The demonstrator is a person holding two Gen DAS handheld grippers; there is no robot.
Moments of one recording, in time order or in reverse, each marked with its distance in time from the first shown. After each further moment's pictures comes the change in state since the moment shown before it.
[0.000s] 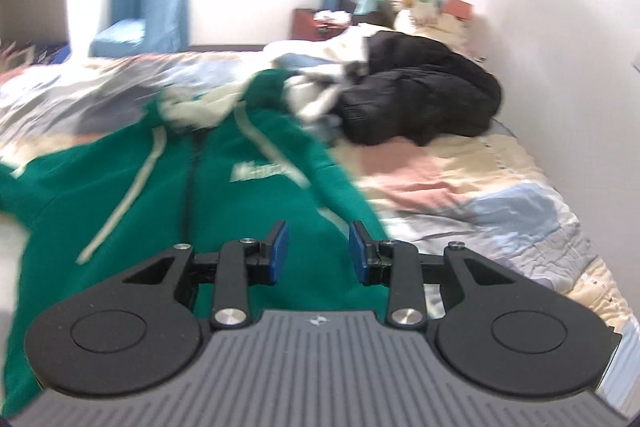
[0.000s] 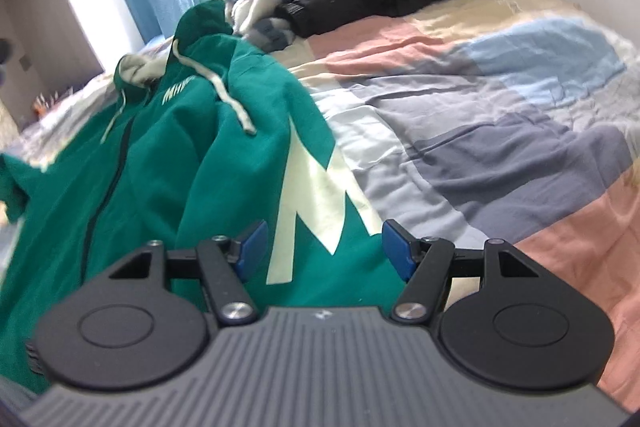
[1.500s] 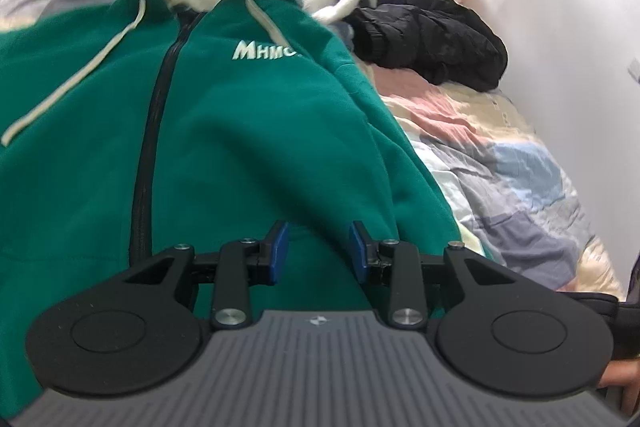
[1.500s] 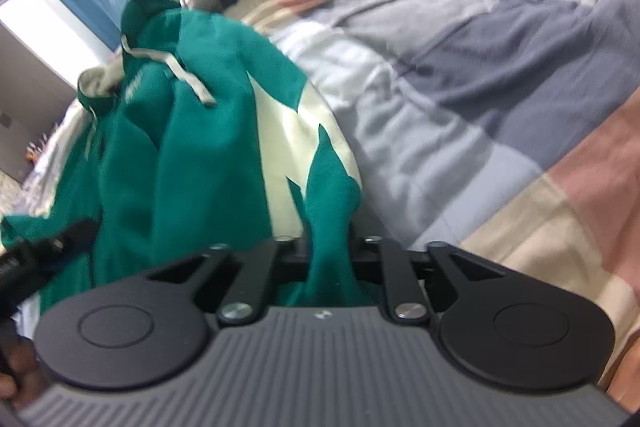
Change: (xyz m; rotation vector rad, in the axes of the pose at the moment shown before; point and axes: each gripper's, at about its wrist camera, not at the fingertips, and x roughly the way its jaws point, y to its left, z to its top) left arm 0.112 0.093 -0.112 -0.165 0.098 -0.127; right arm 0.045 -0.020 -0.006 0.263 0.159 0.023
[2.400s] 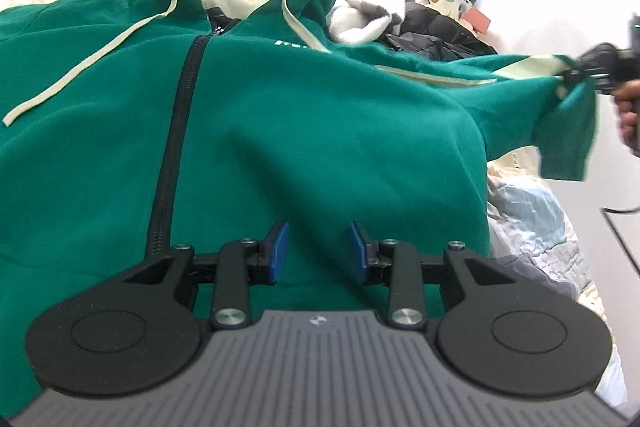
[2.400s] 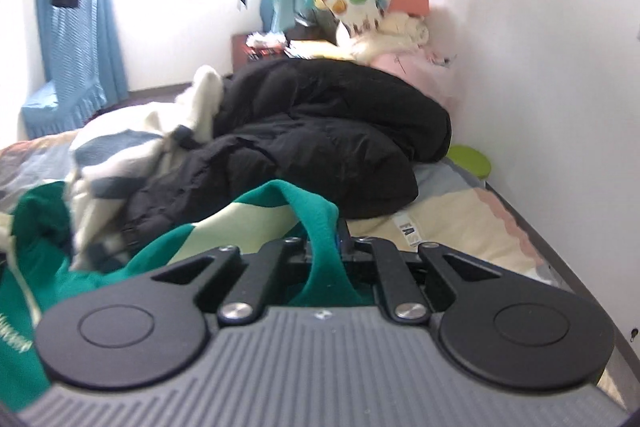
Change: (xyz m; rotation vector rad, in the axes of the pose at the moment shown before) left arm 0.010 0.021 0.001 -0.083 -0.075 0.008; right arm -0.004 0.055 0.334 -0.405 -0.360 -0.374
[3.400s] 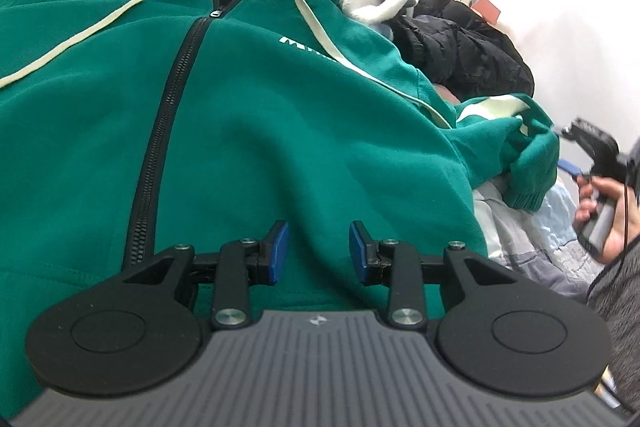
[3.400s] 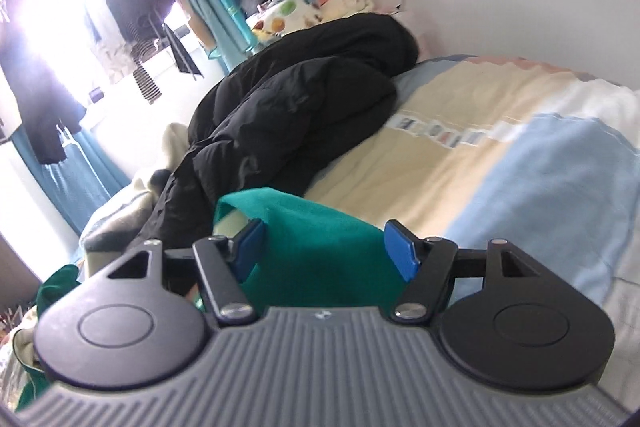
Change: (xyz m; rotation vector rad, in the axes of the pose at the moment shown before) left arm 0.035 0.008 -0.002 -0.031 0.035 0.008; right arm 0.057 -0.073 -0.159 0.561 -0.158 0.170
